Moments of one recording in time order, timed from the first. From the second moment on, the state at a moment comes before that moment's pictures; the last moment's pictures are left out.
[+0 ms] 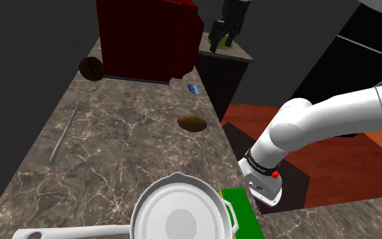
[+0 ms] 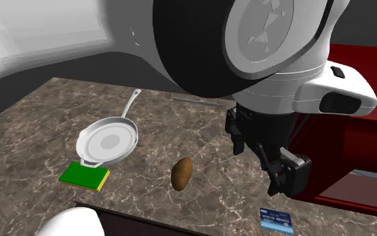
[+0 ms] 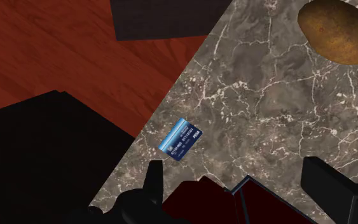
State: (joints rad) arm 0.02 -0.74 0.05 -2.34 -0.11 1.68 0.12
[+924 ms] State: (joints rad) arm 0.06 -0.59 0.30 -2.36 0.06 1.79 0.53
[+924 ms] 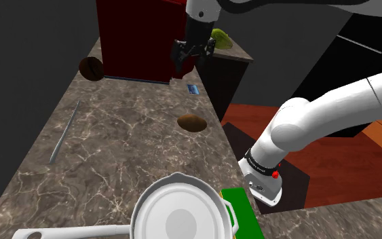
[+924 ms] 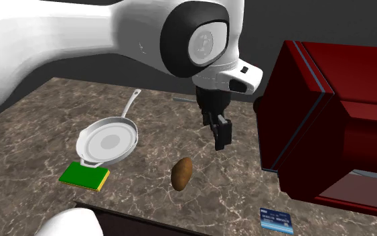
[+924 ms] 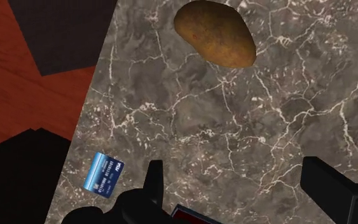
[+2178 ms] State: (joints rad) arm 0.07 0.05 0.64 -1.97 -0.04 1.99 1.24
